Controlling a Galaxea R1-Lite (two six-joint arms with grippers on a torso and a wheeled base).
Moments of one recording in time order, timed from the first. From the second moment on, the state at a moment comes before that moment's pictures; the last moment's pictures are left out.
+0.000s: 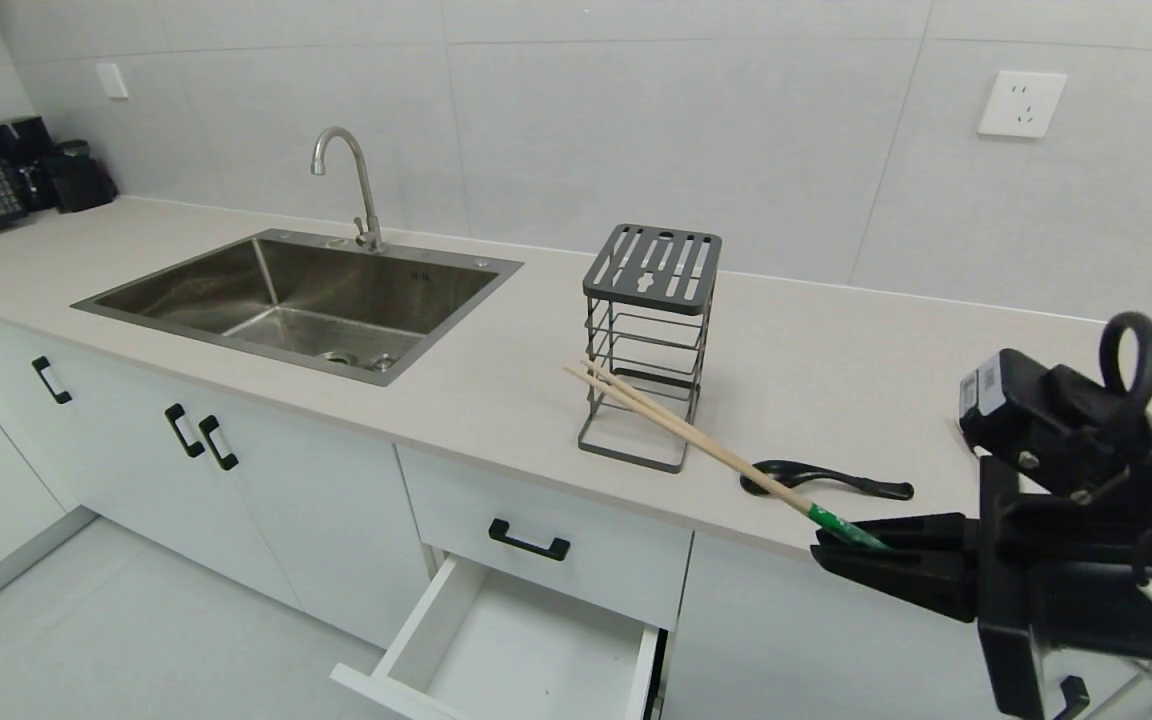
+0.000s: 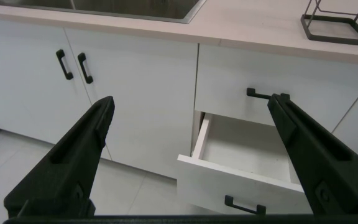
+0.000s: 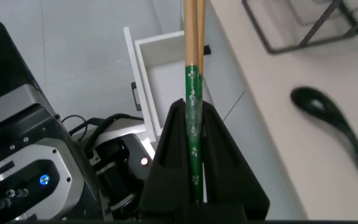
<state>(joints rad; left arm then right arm) 0.00 0.00 0.00 0.00 -0.06 0.00 0.71 1.31 -0.70 -0.07 0.22 -0.16</state>
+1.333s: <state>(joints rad) 0.00 0.00 0.00 0.00 -0.06 0.00 1.02 1.79 -0.82 -0.25 0.06 -0.09</state>
